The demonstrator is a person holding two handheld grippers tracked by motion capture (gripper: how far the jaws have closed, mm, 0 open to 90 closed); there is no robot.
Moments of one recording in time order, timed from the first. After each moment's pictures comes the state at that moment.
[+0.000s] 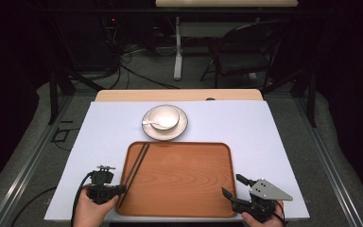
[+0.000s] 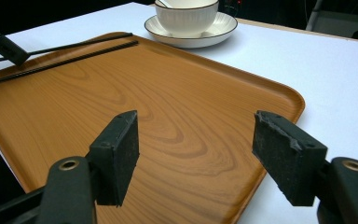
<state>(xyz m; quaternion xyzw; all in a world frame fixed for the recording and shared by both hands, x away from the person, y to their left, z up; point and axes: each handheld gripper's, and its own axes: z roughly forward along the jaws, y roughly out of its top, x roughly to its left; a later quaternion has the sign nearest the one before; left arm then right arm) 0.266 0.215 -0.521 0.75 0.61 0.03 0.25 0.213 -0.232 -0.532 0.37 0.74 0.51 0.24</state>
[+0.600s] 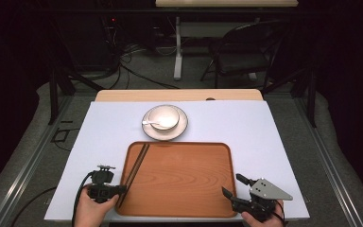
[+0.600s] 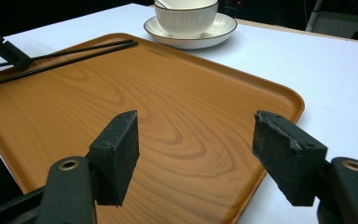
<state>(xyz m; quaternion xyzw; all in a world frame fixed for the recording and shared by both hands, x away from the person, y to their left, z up) 0.270 0.217 -0.527 0.75 0.62 0.02 0.25 0.214 -0.232 -0.531 0.37 0.74 0.51 0.24</state>
